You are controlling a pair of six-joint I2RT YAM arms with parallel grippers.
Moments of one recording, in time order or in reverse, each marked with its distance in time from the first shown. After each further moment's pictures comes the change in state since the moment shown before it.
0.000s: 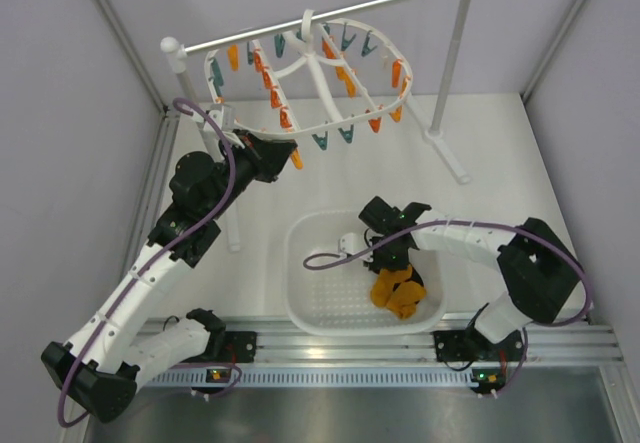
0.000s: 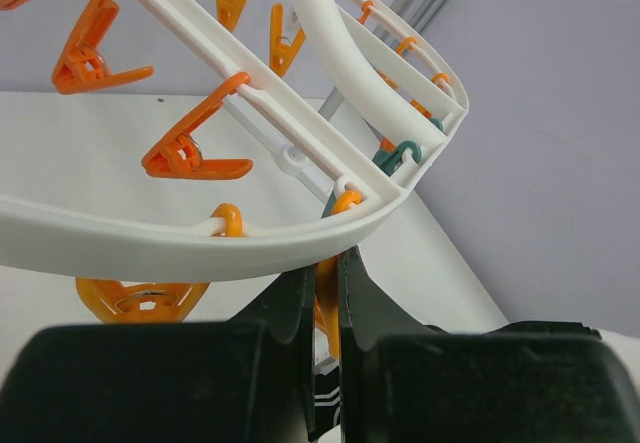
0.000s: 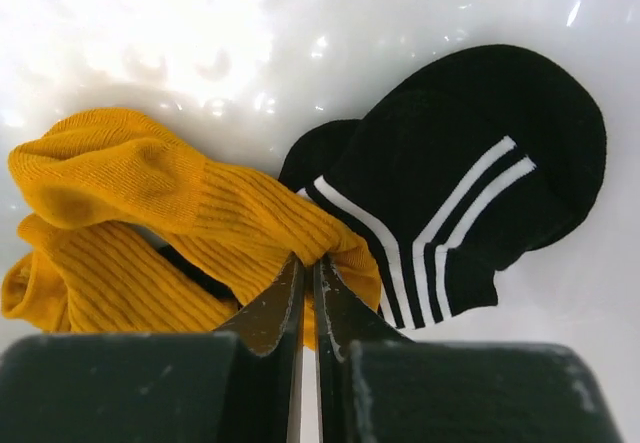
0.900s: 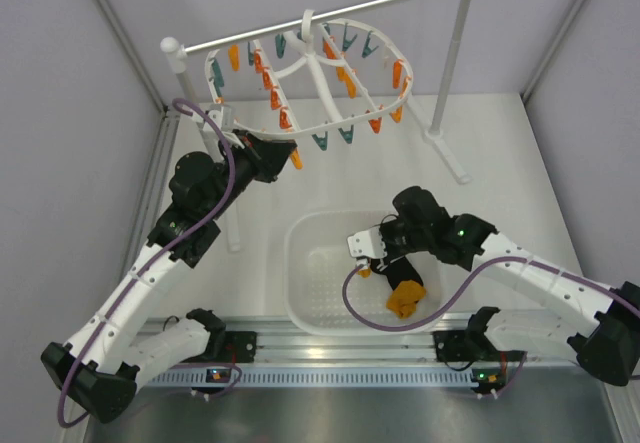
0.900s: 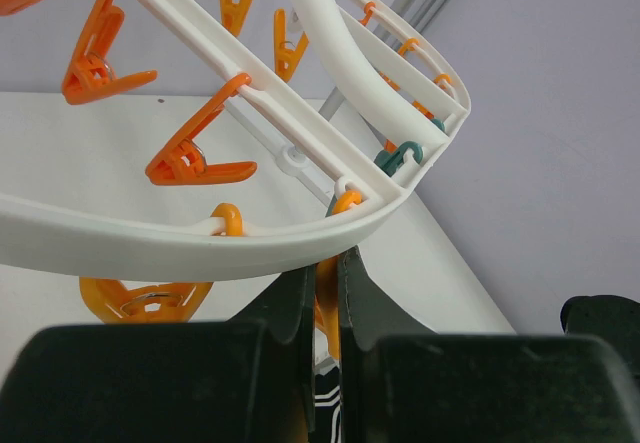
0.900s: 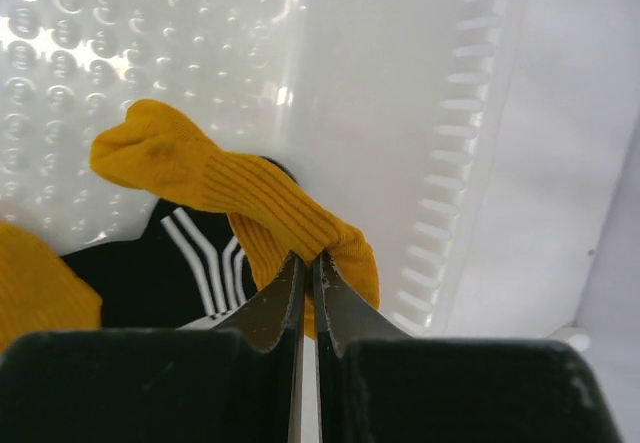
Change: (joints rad) left arm 0.000 -0.003 0.000 -0.002 -0.002 0.000; right arm 0.016 -0.449 -0.018 0.115 -0.121 -0.291
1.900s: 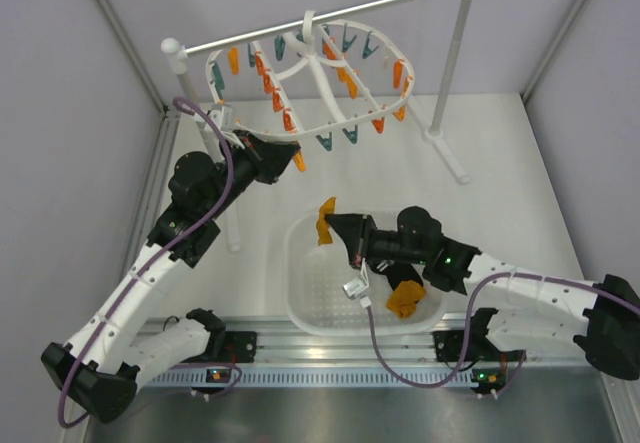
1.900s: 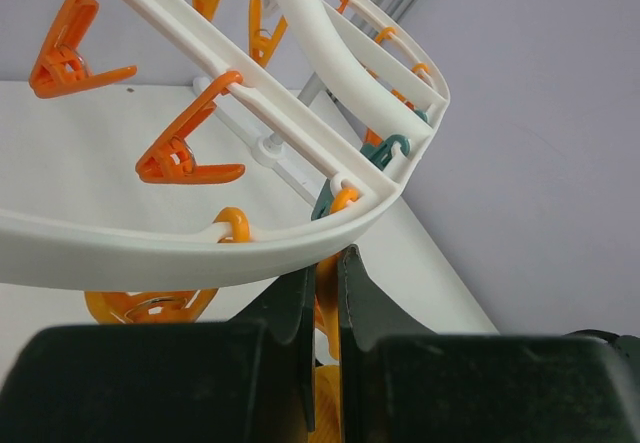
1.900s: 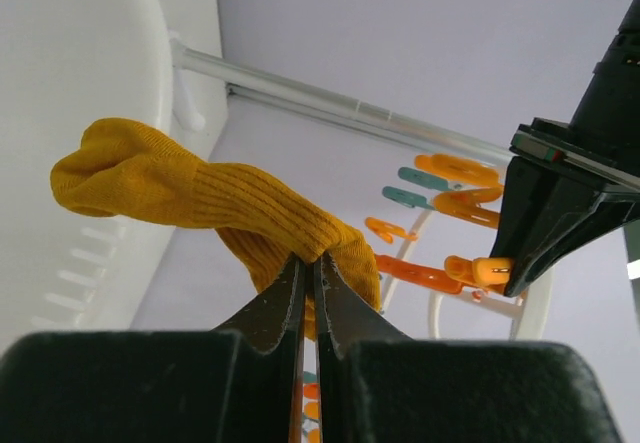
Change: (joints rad) left arm 0.003 0.001 0.000 0.003 0.056 -0.036; right arm 0.142 -0.048 -0.272 0.864 -0.119 -0.800
